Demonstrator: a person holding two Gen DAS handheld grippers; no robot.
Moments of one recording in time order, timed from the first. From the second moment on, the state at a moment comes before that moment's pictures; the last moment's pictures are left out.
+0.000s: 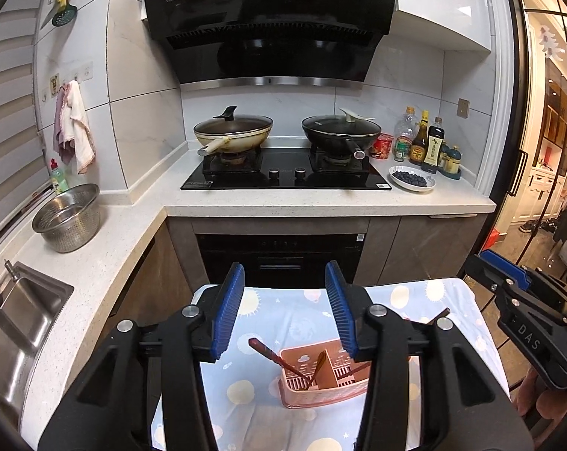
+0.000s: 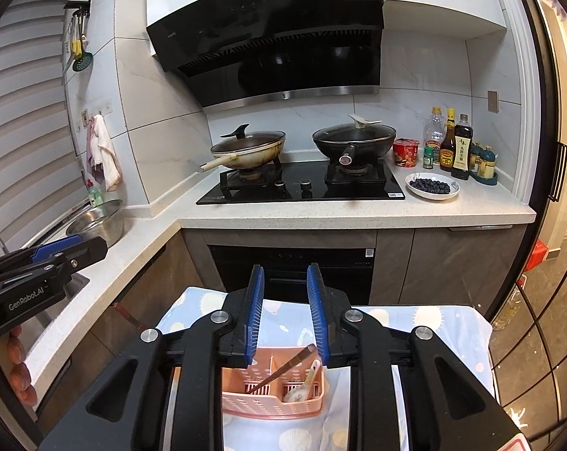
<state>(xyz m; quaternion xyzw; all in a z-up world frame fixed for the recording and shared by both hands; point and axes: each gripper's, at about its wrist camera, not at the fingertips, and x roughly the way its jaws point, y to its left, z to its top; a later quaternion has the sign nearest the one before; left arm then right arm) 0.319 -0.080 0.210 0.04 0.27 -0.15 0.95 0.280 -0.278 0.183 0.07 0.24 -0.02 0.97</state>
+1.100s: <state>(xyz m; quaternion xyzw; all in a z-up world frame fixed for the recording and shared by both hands) 0.171 -0.007 0.054 0.06 0.37 -0.12 0.92 0.094 -0.240 0.045 0.05 0.35 -0.02 0.93</state>
